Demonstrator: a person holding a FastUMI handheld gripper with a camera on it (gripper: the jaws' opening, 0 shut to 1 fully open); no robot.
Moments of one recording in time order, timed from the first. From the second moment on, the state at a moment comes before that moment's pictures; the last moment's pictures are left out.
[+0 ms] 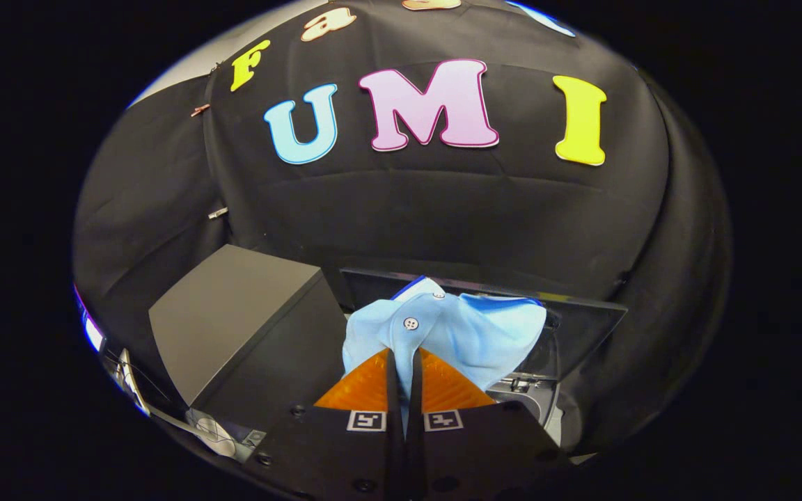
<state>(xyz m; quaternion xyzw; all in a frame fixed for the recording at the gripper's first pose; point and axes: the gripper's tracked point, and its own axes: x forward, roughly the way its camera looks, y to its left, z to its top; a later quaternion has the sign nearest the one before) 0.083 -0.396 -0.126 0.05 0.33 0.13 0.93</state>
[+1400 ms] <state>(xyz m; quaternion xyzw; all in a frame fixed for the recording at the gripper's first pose) 0.032 -0.425 -0.391 0.07 0.56 0.01 0.83</state>
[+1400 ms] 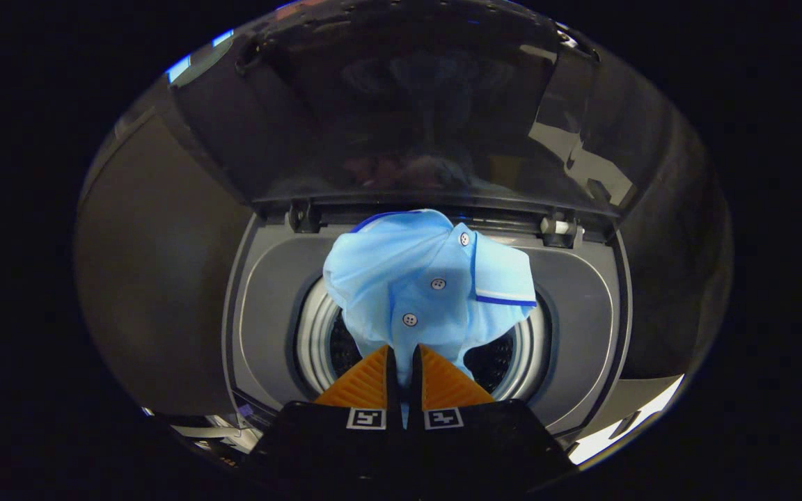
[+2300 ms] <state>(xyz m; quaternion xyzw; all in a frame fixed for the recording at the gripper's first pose) 0.029 -0.442 -0.424 0.08 0.56 0.00 0.82</state>
